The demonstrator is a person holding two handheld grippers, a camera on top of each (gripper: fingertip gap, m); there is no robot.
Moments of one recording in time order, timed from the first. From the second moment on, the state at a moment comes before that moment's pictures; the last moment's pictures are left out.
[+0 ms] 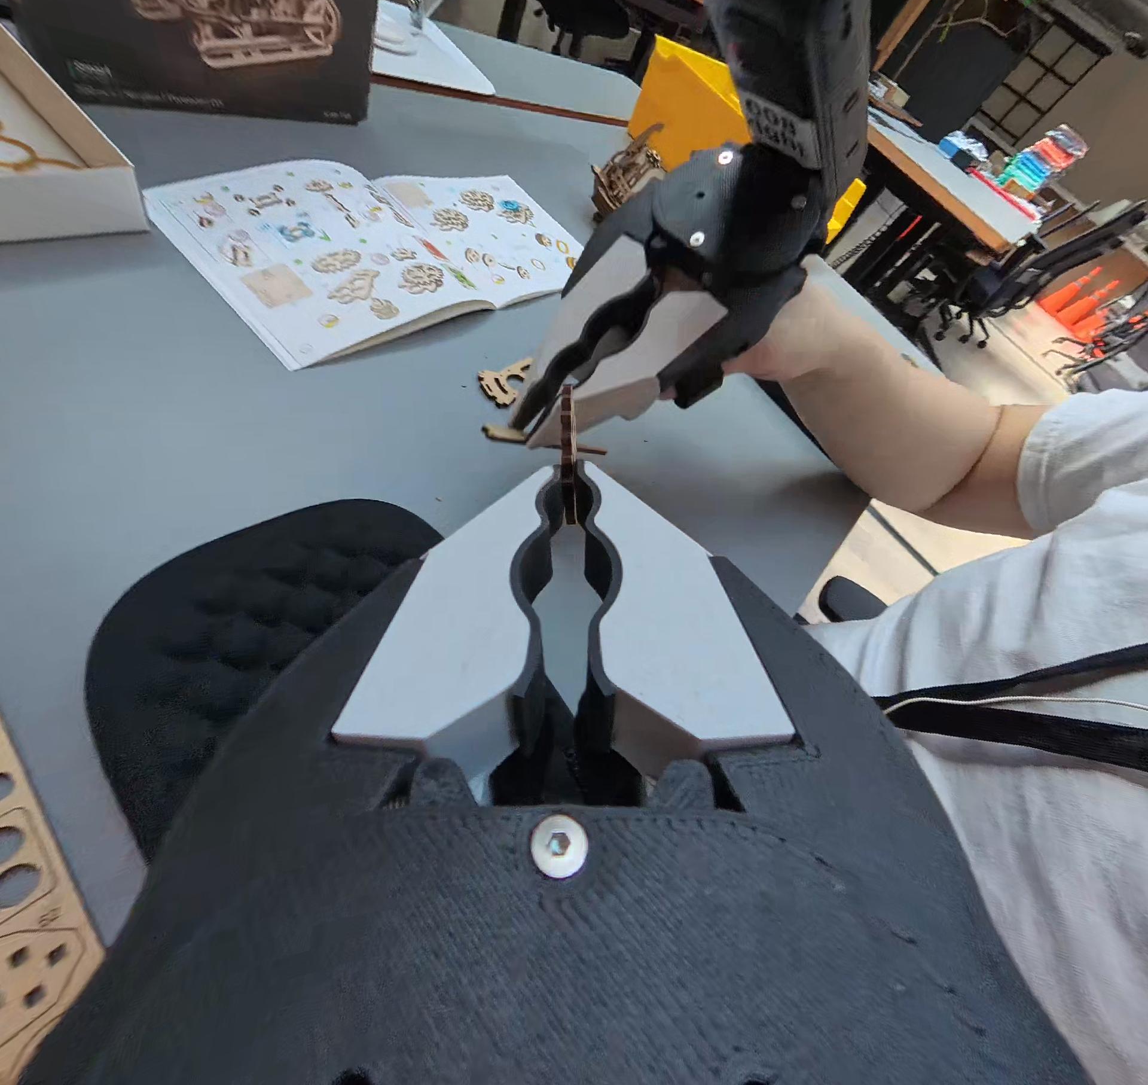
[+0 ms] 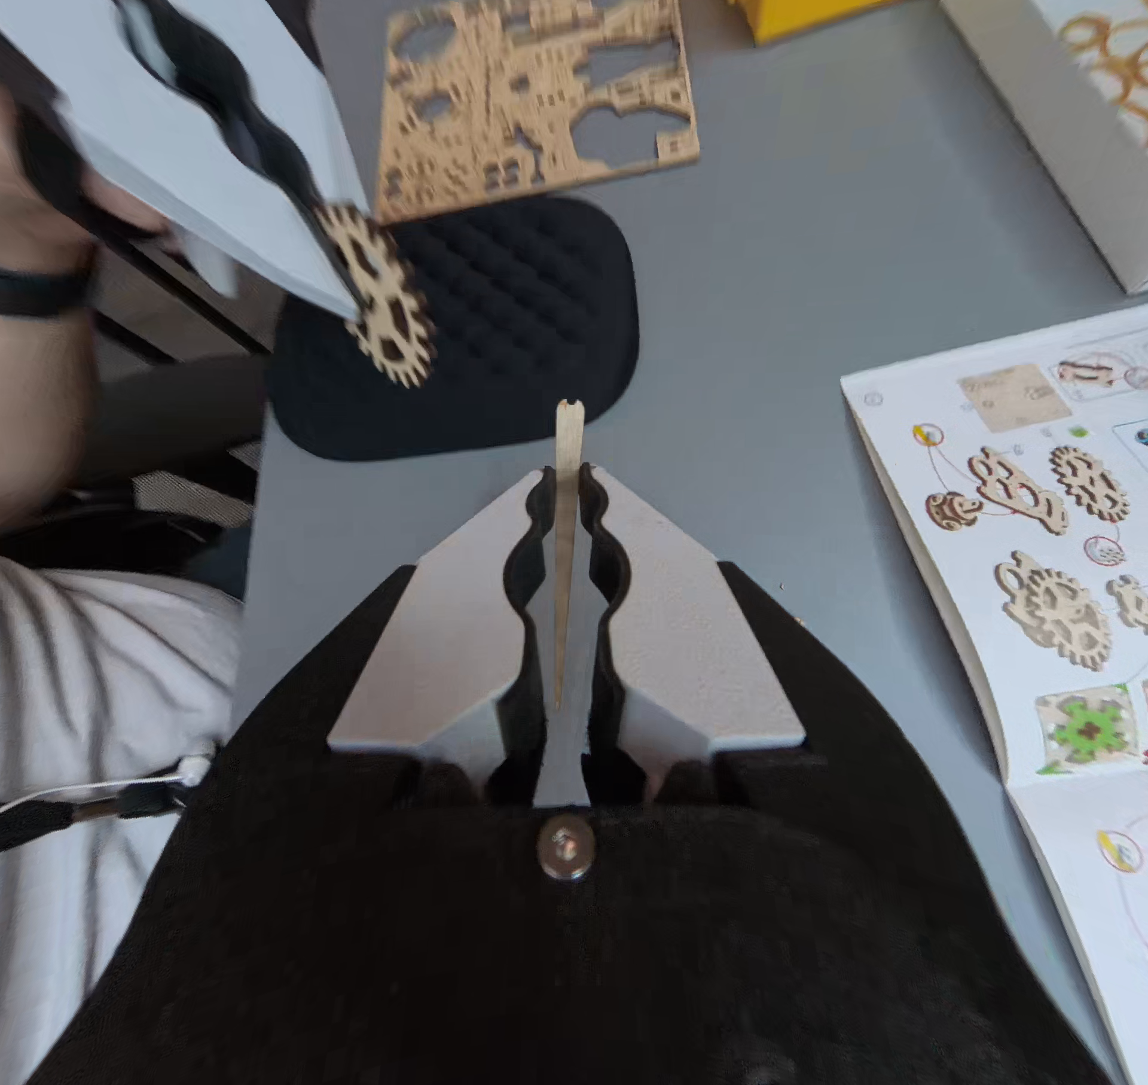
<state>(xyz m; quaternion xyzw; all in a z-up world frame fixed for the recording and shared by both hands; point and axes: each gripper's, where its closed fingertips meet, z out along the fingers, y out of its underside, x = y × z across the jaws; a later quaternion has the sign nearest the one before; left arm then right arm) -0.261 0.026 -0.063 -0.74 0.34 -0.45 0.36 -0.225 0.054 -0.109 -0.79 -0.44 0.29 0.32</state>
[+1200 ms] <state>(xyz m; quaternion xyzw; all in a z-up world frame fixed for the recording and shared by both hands) -0.152 0.024 -0.040 -0.68 0.52 -0.47 0.23 -0.152 0.022 -0.063 -0.67 -0.57 0.30 0.37</state>
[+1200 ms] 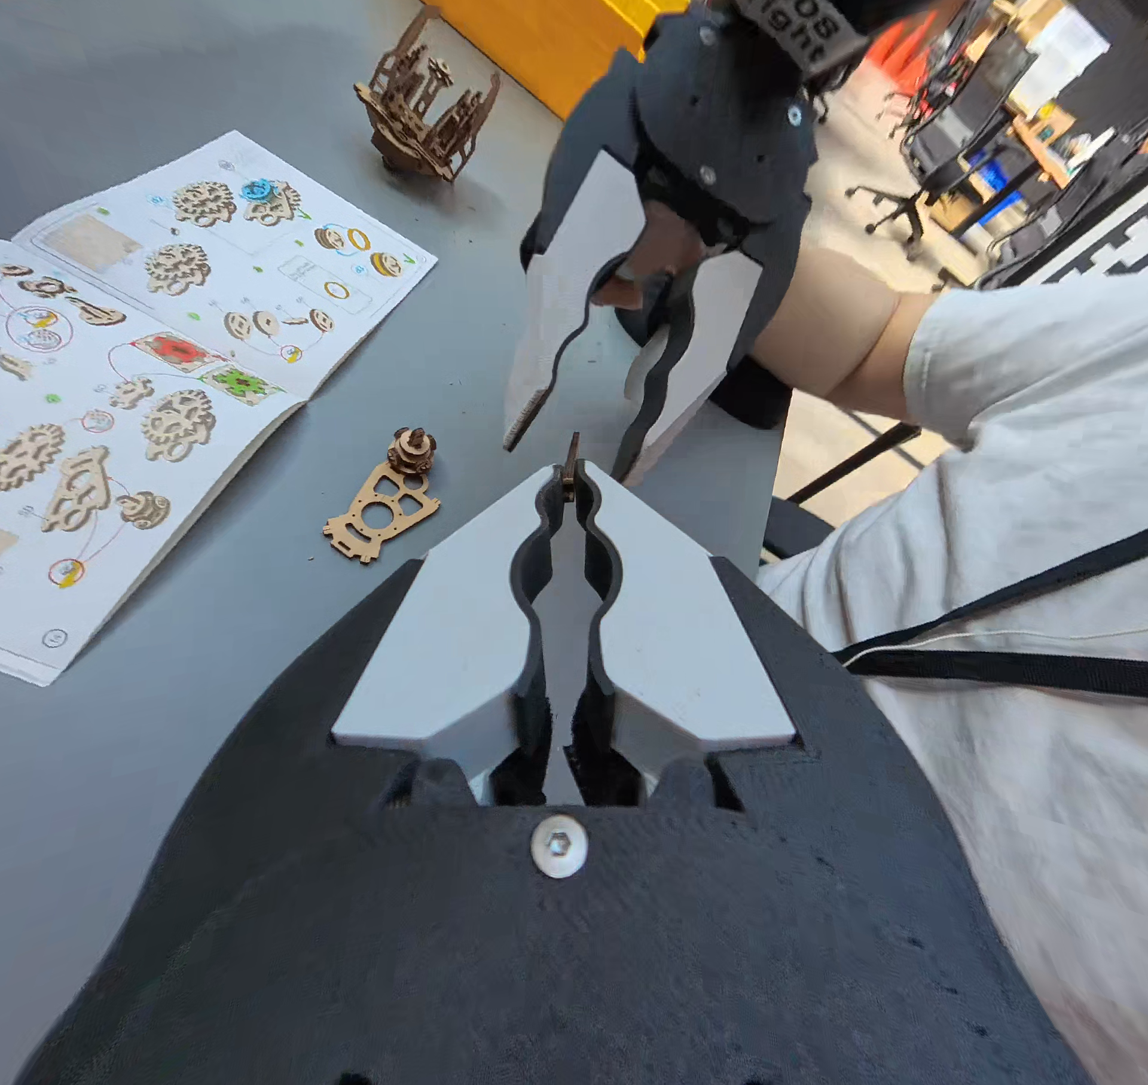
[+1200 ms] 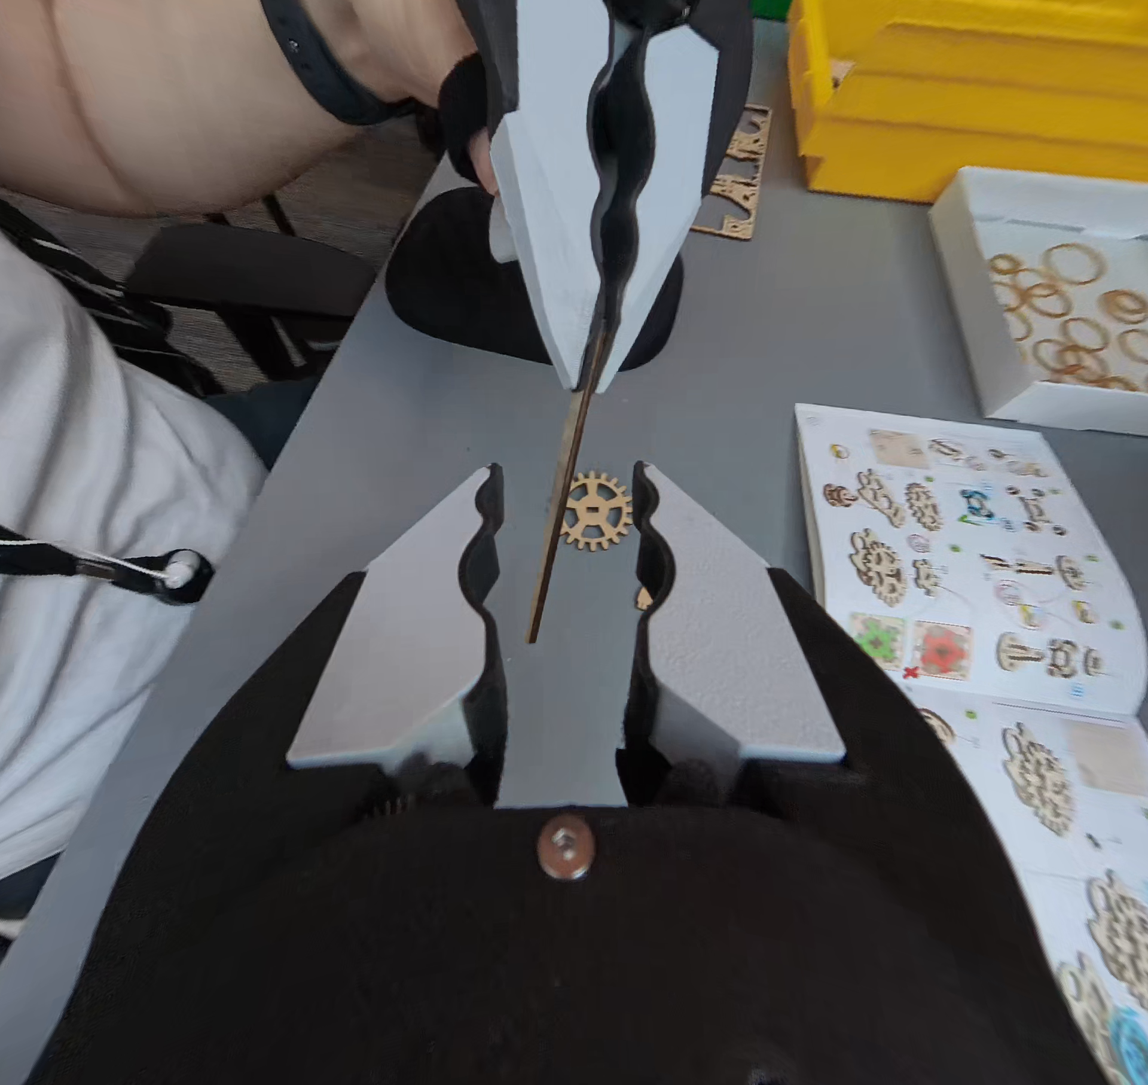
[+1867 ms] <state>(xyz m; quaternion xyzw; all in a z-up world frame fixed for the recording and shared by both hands) -0.126 0.017 -0.053 -0.62 0.51 -0.51 0.31 -0.146 0.039 0.010 -0.57 -0.43 0.53 0.46</state>
